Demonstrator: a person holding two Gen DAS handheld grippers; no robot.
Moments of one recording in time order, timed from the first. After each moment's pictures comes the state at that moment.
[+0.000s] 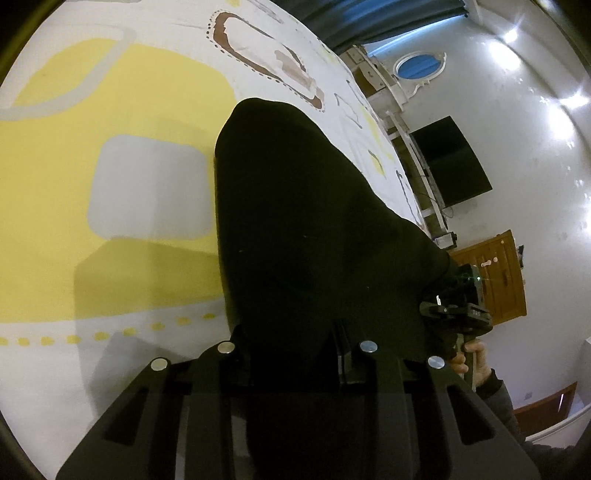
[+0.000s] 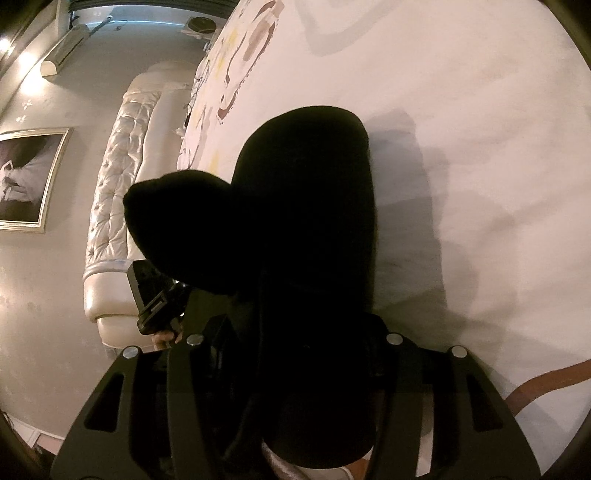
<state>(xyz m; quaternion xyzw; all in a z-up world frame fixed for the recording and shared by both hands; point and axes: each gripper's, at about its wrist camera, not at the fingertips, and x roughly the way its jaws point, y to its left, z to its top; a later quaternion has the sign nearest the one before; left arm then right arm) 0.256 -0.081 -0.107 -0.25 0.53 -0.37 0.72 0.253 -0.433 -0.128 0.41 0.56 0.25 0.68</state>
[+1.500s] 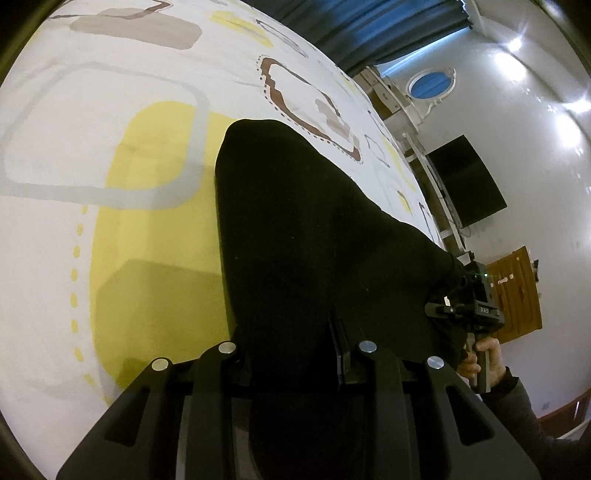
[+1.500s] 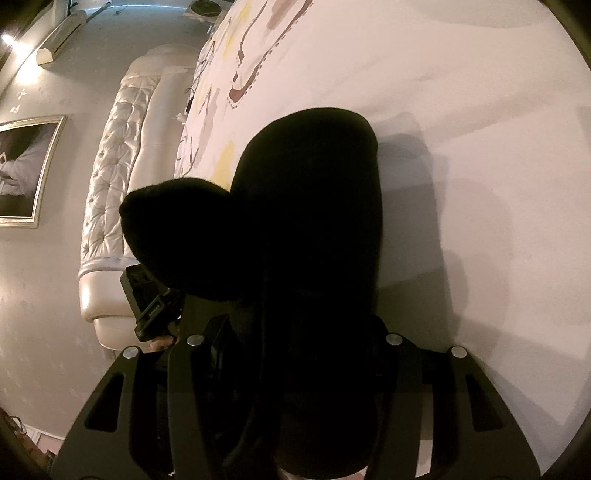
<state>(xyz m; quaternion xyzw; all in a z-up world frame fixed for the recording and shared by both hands) 0.261 -0.002 -0.104 -0.24 0.50 -0.33 0.76 0.289 -0.367 -0.127 0.39 0.57 0.26 0.67</state>
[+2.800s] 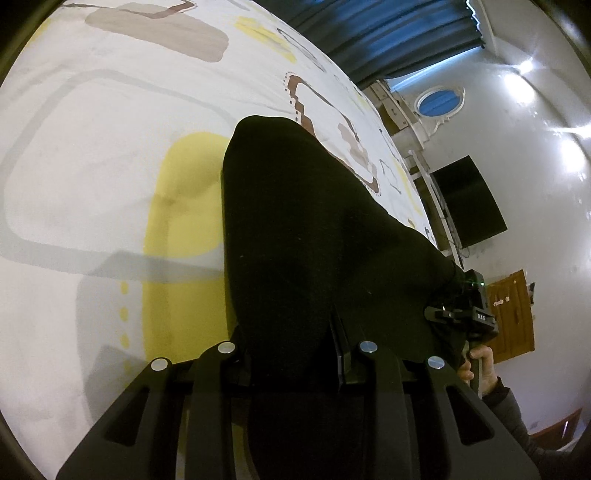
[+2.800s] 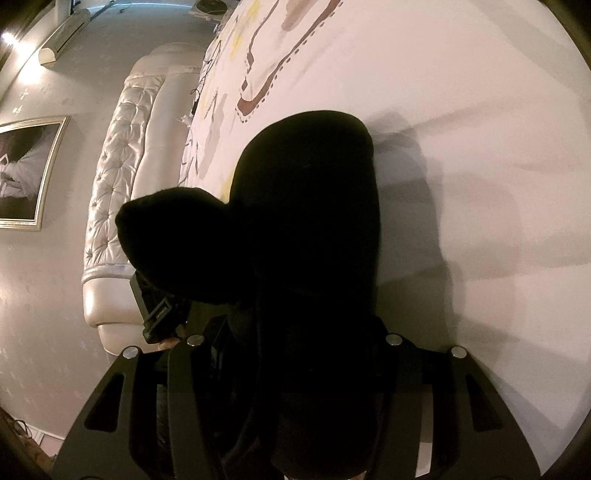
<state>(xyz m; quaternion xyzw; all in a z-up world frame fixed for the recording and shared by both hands) 0.247 0.039 -0.111 -0.28 0.50 -0.31 0.76 0.330 -0.334 -0.126 0.40 0.57 0.27 0.67</state>
